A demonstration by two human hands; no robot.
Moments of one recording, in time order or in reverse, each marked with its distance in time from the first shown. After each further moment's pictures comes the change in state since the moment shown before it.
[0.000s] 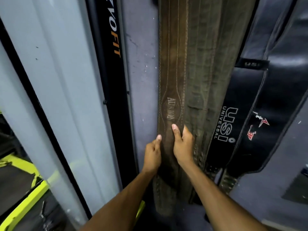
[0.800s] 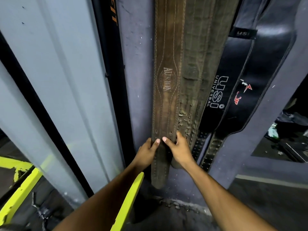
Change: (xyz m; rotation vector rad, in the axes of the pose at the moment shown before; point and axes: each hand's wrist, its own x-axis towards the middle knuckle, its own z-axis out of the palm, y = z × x) left_hand -0.068 -0.052 -0.084 0.385 -0.323 -0.208; right_hand -0.129 0.026 -0.020 -0.119 -0.205 0.394
